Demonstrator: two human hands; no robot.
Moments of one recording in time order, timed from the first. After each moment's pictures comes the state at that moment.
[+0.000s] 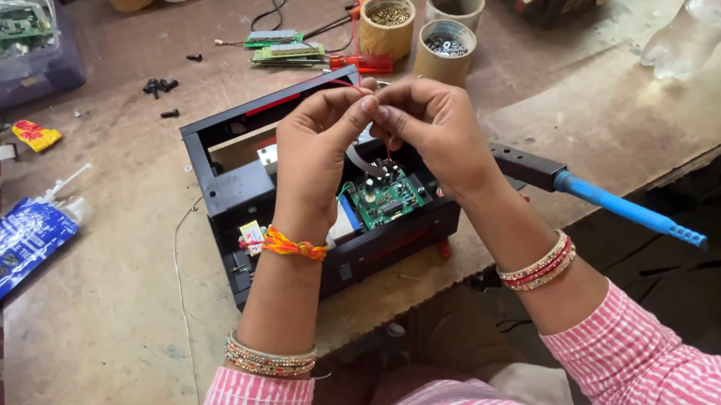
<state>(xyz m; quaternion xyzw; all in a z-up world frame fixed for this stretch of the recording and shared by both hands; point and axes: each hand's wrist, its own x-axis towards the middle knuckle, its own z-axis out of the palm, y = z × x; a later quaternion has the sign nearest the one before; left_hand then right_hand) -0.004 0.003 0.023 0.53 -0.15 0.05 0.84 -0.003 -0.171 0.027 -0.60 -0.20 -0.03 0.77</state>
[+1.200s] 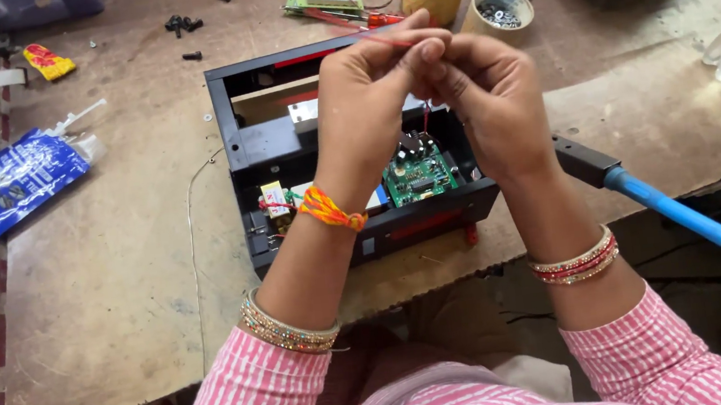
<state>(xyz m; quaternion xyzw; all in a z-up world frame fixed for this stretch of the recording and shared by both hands) -0.004 -0.011 0.038 0.54 -0.23 0.14 0.80 -0.010 -0.165 0.043 -0.54 -0.22 -0.03 0.81</state>
